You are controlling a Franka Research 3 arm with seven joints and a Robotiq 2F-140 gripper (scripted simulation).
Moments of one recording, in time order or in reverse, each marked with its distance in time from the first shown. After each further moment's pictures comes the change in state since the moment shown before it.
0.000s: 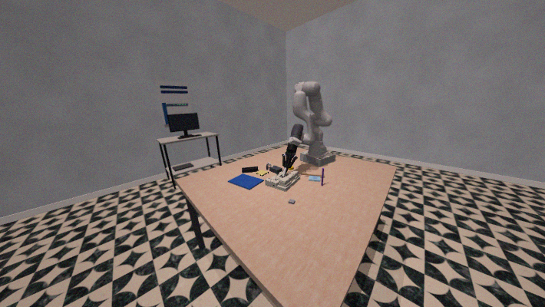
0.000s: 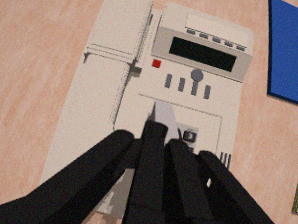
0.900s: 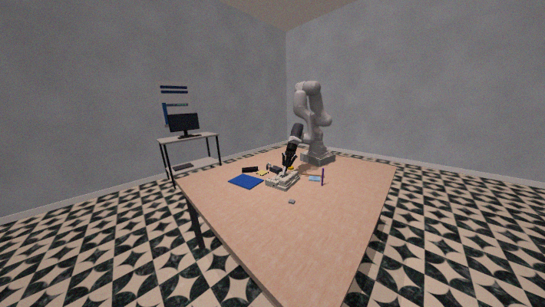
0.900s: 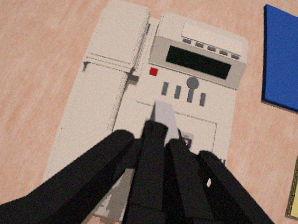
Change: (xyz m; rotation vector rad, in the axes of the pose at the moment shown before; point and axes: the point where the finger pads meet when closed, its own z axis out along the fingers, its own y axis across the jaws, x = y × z) arm 0.009 0.000 -0.005 -0.002 0.013 -0.004
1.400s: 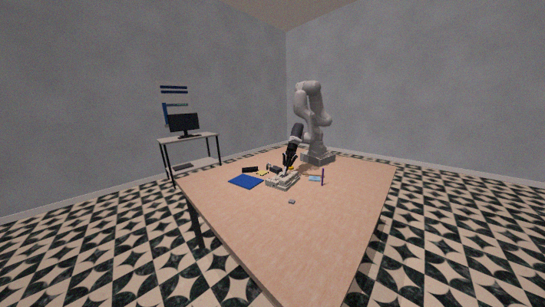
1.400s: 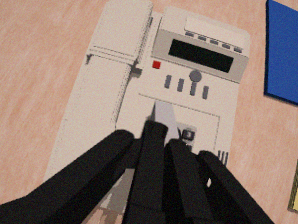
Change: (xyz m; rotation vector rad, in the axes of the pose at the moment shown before) arm -0.007 -0.001 -0.003 0.001 -0.011 0.003
